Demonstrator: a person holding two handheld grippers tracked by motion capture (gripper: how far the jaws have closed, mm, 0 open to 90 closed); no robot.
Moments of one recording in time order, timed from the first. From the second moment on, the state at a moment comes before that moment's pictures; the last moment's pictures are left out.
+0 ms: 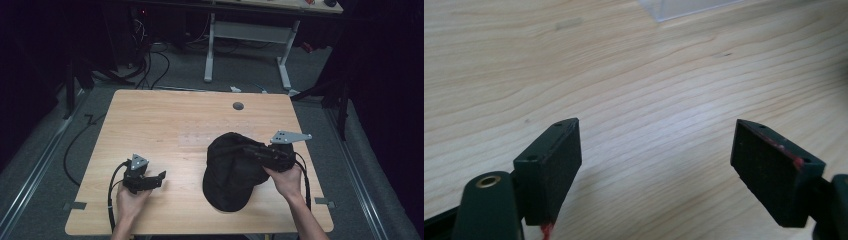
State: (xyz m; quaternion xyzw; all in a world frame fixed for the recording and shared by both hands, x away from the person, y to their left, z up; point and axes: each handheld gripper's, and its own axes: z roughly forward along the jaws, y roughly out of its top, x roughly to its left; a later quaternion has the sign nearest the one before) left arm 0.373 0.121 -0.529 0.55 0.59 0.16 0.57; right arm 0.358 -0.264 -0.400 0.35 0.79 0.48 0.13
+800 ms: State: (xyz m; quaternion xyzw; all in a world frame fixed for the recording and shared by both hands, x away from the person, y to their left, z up) left arm 0.362 0.064 -0.450 0.61 0.48 0.02 0.63; right arm 0.356 -0.253 -0.380 0.30 0.79 0.51 0.13
